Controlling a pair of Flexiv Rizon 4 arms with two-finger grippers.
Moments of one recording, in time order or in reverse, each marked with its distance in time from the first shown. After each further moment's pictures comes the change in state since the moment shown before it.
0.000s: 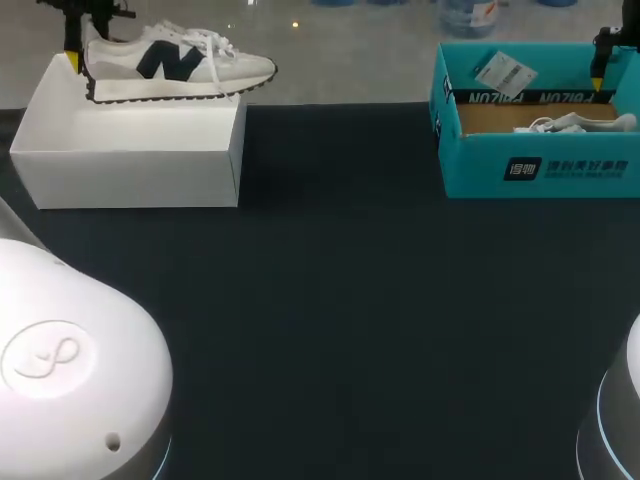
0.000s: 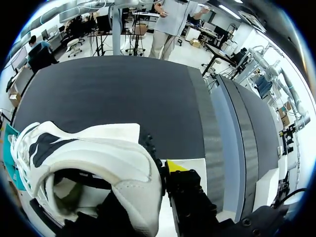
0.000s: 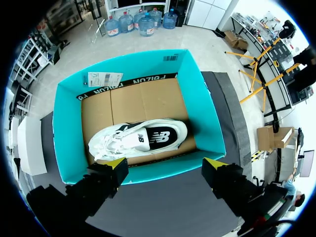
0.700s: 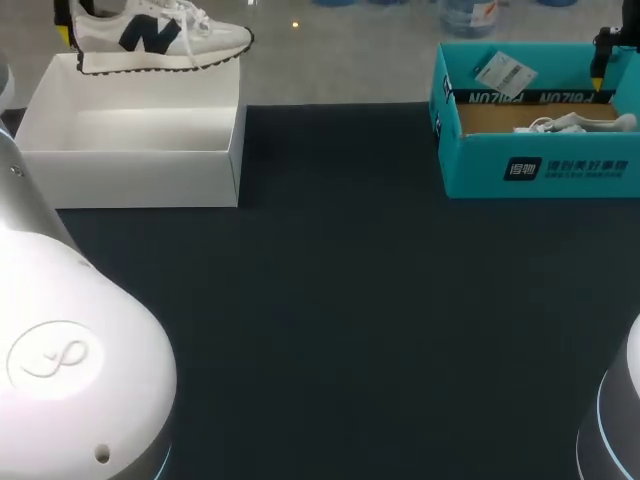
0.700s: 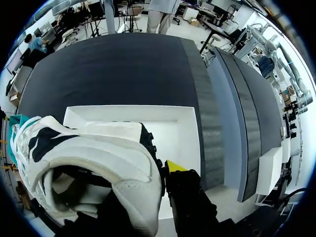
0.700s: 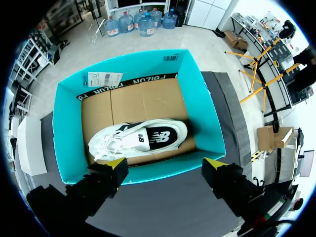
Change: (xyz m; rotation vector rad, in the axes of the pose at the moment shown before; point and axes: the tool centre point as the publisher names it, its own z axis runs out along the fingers) left arm 0.040 0.108 -0.026 -0.170 -0.045 0.048; right arm 0.000 0.000 0.000 0.000 0.000 0.000
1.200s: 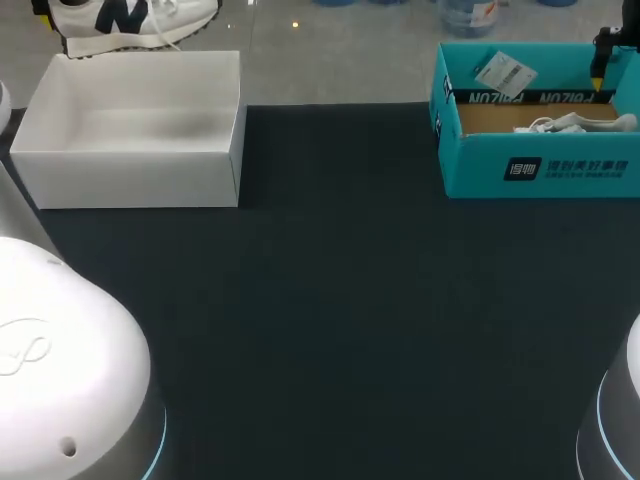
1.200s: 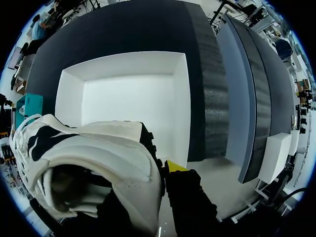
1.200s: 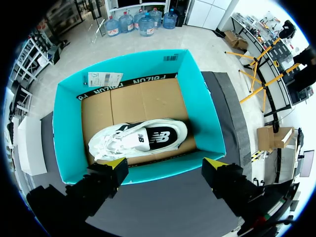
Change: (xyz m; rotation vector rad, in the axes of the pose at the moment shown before) left arm 0.058 0.078 0.005 -0.278 -0.100 -0.016; right arm 0.000 0.000 0.000 0.000 0.000 0.000
